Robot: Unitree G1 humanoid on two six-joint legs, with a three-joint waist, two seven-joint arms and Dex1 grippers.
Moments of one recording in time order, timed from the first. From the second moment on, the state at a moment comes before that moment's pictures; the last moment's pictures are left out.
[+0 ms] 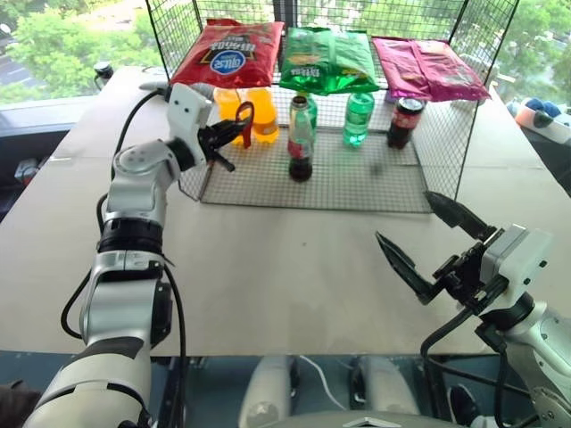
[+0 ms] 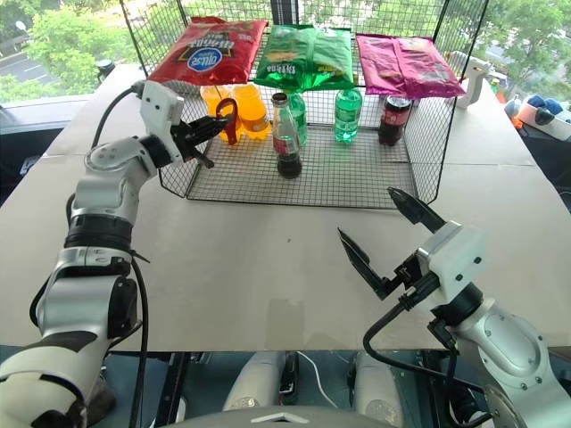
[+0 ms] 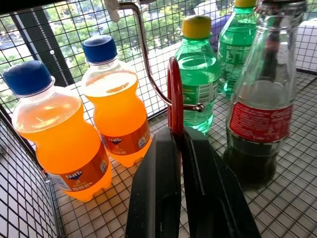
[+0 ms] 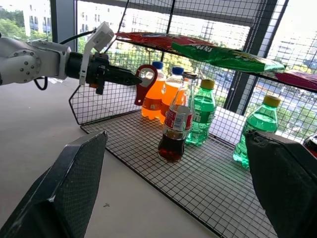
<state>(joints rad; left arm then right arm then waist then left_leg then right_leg) -0.87 0.60 0.11 0.60 -0.24 0.15 -0.88 0.22 -0.49 -0.07 -1.00 0.46 0.35 0.36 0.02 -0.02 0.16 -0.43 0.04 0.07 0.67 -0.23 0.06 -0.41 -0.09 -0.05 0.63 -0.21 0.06</state>
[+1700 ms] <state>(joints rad) -0.55 0.63 0.14 -0.14 -0.97 0.99 -1.12 -0.39 -0.36 0.04 -0.54 1.34 0.98 0.15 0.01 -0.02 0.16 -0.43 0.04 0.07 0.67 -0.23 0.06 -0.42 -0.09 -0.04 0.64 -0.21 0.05</state>
